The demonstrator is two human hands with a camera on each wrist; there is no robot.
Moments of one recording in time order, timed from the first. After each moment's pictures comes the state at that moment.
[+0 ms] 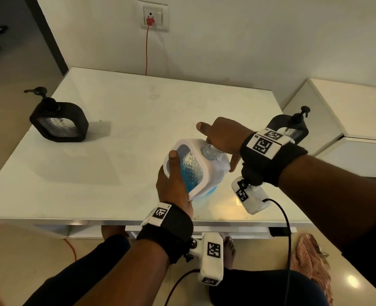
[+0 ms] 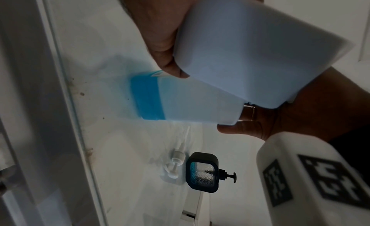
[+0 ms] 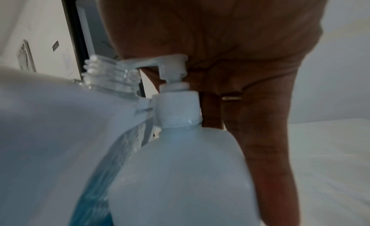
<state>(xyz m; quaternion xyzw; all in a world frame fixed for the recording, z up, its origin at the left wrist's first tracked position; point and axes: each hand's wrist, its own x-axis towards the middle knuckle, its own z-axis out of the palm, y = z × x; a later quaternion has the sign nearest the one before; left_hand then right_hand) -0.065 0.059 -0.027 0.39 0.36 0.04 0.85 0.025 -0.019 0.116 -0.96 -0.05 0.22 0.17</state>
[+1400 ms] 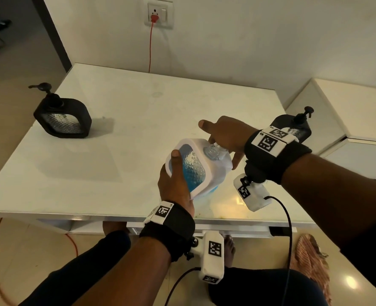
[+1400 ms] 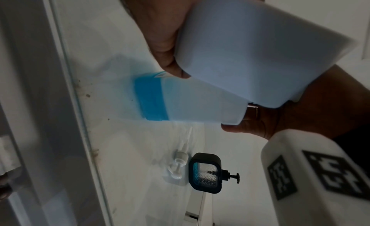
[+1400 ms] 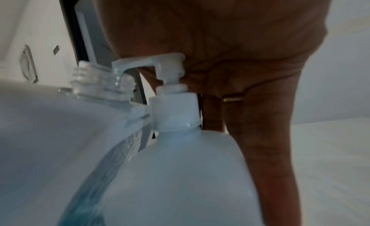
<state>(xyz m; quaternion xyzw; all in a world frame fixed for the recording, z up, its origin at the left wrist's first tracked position) -0.071 0.061 -0.016 0.41 0.36 0.04 0.84 0.029 -0.020 0.117 -0.94 -0.04 0.26 0.22</state>
